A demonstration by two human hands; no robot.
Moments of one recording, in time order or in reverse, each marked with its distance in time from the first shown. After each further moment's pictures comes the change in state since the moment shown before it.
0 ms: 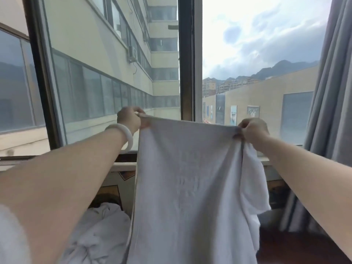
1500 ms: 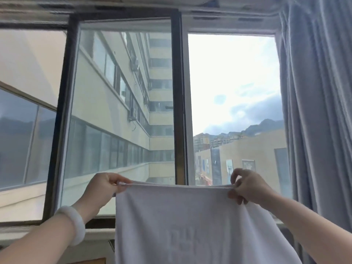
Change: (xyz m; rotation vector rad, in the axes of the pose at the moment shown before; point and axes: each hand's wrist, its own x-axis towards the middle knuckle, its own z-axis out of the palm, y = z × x) left_hand -0.100 0.059 -0.099 -0.052 -0.140 0.172; right_hand -0.083 -0.073 -0.087 -0.151 -0.193 -0.186
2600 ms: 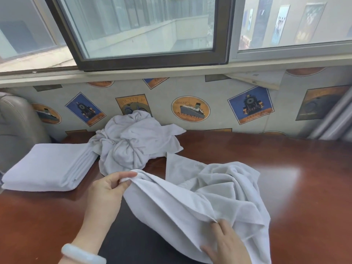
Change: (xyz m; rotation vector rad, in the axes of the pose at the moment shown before) left_hand -0.321 -0.218 0.006 0.275 0.108 -0.538; right_hand -0.389 0.237 0.342 -0.250 -0.620 -0.038
